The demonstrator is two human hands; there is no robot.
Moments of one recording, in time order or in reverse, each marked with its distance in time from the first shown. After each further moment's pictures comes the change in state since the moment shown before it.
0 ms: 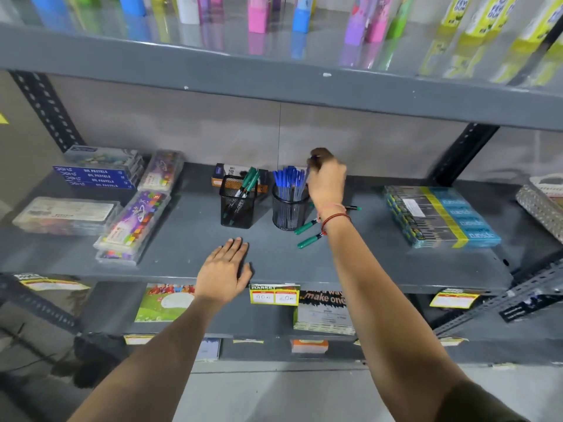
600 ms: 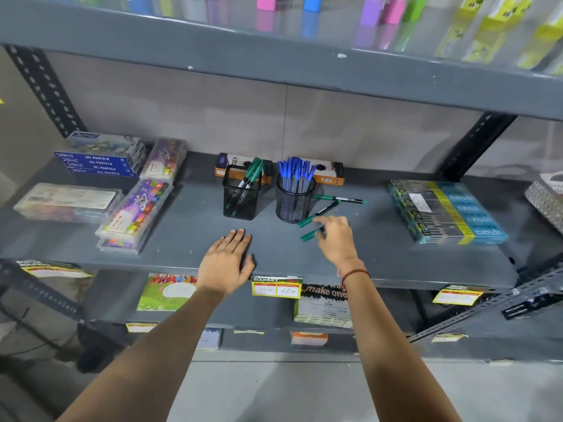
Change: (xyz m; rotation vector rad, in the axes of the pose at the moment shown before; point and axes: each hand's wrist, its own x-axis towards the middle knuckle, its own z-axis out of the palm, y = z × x) left_hand -0.001 -0.003 0.004 -0.010 0.024 0.014; right_hand -0.085 0.098 0.000 -0.348 -0.526 0.006
